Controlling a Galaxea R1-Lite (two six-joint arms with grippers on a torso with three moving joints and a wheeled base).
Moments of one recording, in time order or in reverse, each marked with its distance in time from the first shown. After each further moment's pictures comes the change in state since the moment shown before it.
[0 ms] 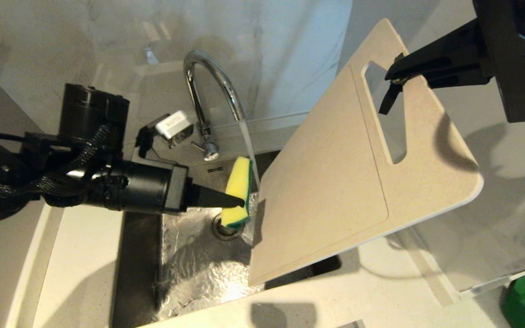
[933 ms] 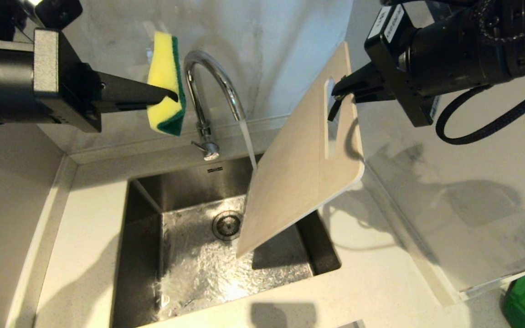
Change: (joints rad) left arm 0.109 -0.187 -0.269 0.219 0.053 0.000; right arm 0.000 0.163 -0.003 -0.153 -0.006 -0.003
